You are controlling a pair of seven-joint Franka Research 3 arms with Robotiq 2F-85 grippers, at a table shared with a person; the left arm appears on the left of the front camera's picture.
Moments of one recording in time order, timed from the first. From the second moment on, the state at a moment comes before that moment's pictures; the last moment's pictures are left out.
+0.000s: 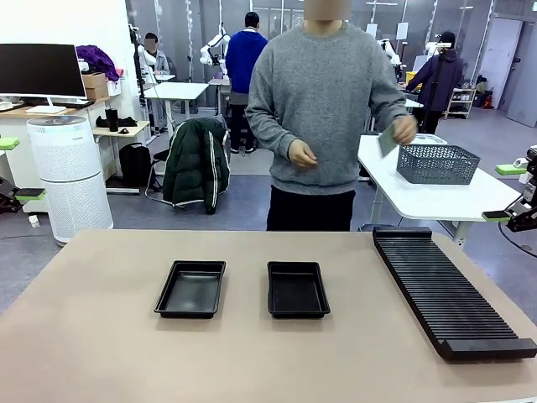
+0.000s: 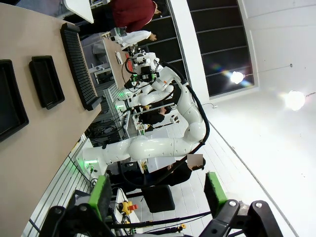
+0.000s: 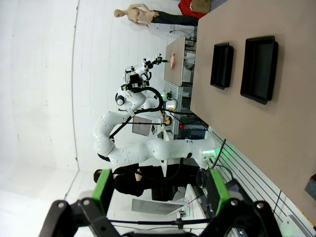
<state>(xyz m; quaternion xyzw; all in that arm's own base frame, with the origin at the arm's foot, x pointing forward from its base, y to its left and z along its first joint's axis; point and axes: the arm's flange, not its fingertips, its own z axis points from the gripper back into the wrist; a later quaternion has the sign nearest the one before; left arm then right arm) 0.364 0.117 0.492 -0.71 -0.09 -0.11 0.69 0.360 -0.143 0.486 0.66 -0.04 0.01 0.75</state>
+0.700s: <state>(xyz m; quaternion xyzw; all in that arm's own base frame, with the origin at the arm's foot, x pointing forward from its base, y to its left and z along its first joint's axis) 0.364 0.117 0.492 -0.71 -0.09 -0.11 0.69 0.360 -0.143 0.486 0.66 -0.04 0.01 0.75</state>
